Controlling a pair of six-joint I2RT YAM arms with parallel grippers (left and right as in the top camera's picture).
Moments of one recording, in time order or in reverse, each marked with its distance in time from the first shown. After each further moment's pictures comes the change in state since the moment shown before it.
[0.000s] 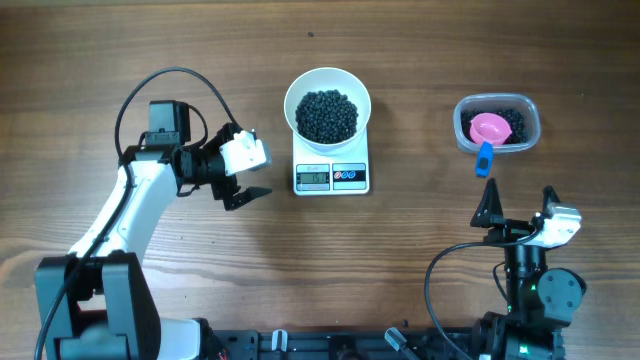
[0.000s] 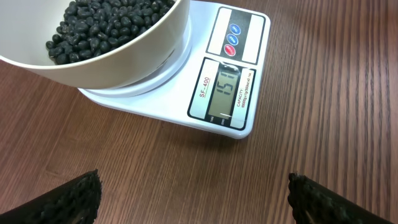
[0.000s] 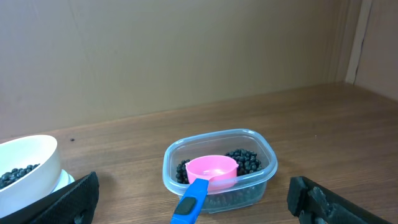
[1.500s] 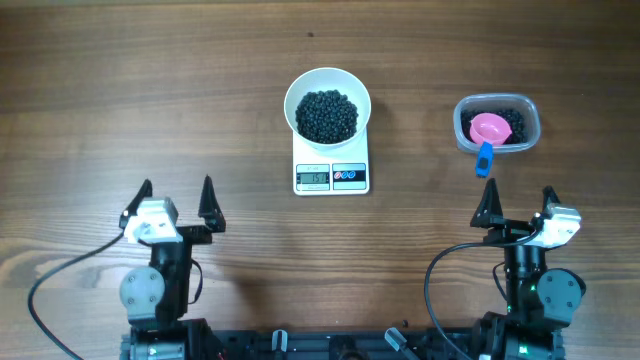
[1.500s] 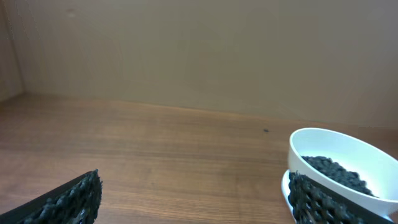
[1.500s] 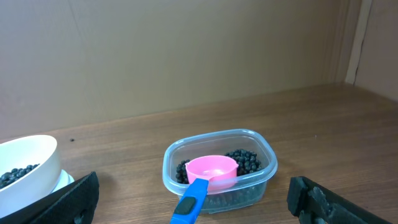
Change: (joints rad) left arm 0.049 -1.434 -0.851 0.647 -0.700 -1.372; right arm 0.000 -0.007 -0.005 0.000 0.000 0.000
